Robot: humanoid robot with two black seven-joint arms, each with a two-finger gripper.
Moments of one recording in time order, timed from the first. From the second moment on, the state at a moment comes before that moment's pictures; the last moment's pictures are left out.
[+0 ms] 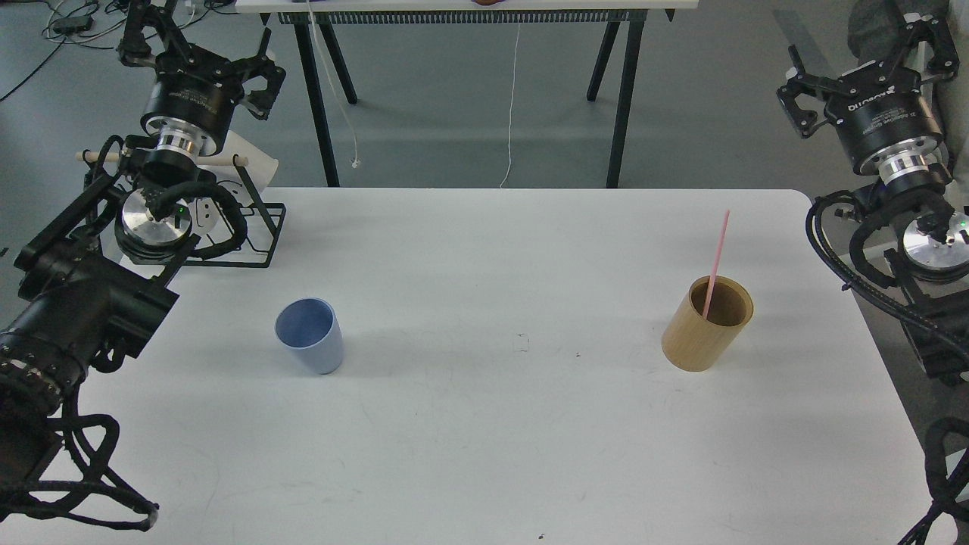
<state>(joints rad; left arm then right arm) -0.83 0.30 -0.93 -0.71 -0.24 -0.37 -0.28 0.73 -0.37 1.20 0.69 0.13 0.49 0.07</state>
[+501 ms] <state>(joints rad) -0.85 0.46 -0.79 -0.75 -0.08 -0.44 -0.30 0.73 -0.36 1.18 0.70 0.13 0.49 0.07</state>
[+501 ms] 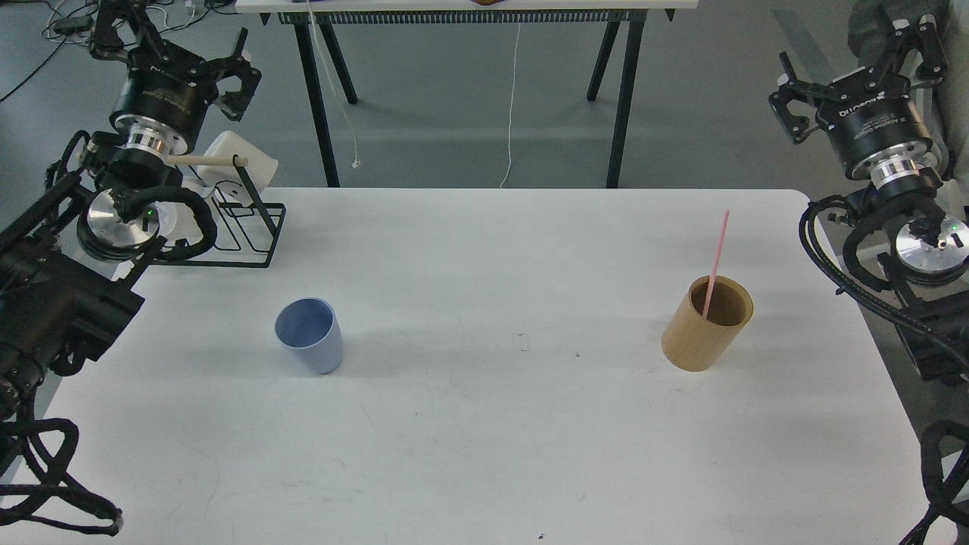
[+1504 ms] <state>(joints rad) -0.87 0.84 -0.57 -1.36 1.98 -0.46 -0.48 0.73 -0.40 1.18 0.70 0.12 0.49 0.07</state>
